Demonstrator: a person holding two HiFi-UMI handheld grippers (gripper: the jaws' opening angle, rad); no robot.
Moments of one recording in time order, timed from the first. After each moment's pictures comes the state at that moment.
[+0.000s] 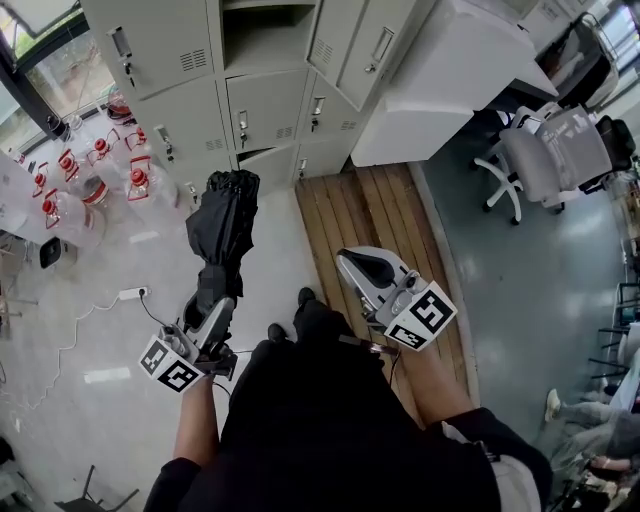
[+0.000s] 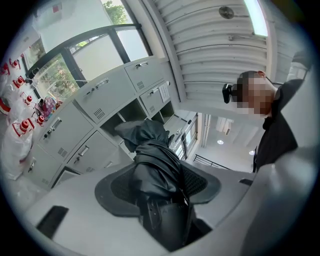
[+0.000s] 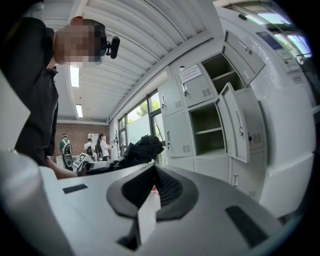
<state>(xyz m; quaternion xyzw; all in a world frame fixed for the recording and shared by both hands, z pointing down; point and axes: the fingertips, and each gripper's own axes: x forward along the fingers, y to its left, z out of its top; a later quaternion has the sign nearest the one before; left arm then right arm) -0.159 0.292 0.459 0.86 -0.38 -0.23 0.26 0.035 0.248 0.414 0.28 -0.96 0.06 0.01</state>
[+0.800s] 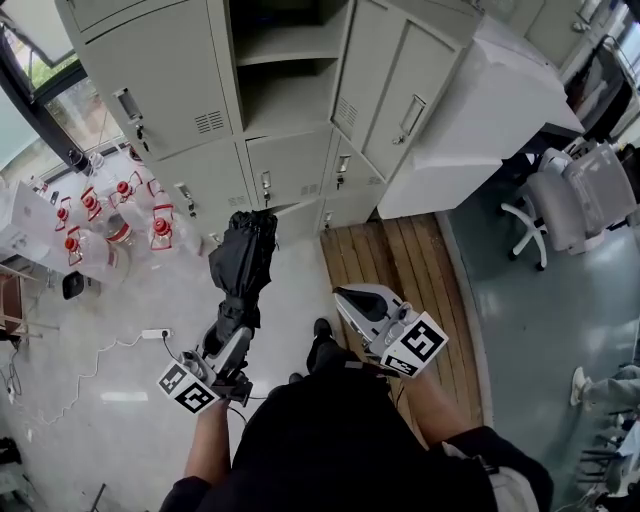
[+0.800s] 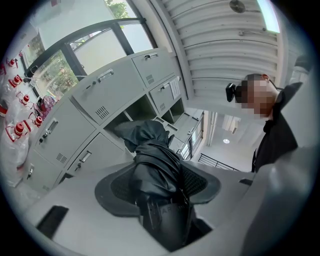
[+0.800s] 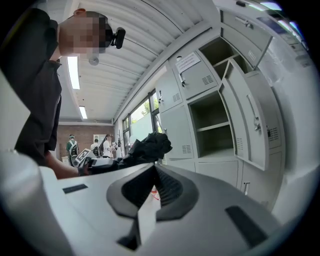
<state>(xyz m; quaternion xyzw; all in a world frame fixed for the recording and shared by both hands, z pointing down) -0.166 0.168 0.463 0.85 -0.39 -0.21 0.28 0.002 0.123 0.430 0.24 -0.97 0.06 0.00</state>
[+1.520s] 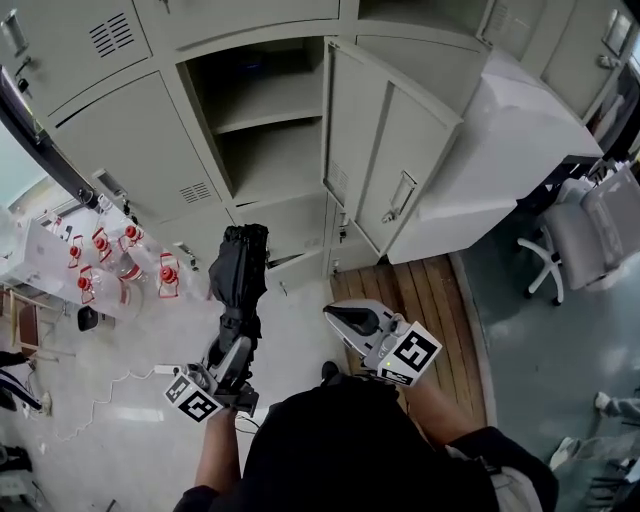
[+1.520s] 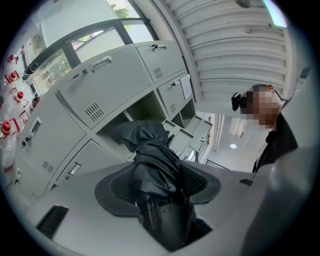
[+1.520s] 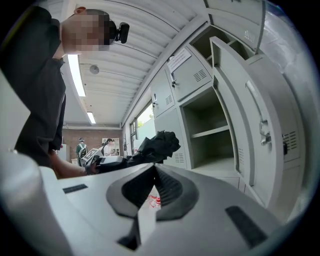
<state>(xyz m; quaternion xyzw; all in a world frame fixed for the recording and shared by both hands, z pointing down) -0.129 0.013 0.434 0.83 -0.42 -0.23 0.28 0.028 -0.023 0.410 0.18 -0.98 0.05 -0.02</state>
